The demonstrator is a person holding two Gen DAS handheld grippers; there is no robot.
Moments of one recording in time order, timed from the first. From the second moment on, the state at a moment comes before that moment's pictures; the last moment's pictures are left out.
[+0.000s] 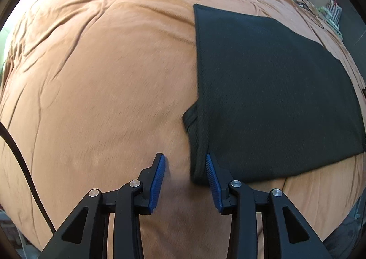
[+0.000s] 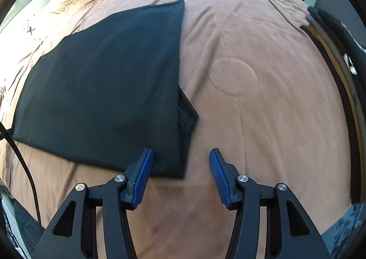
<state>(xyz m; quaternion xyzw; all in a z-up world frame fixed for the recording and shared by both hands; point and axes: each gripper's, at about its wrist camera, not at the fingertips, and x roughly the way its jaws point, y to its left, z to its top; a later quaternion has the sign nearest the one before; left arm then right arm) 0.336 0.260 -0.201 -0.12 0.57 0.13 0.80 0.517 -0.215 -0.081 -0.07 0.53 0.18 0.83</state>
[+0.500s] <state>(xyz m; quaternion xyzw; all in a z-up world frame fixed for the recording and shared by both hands) 0.319 0.265 -0.190 -0.26 0.53 0.07 0.80 0.506 -0.271 -0.088 0.14 0.53 0.25 0.80</state>
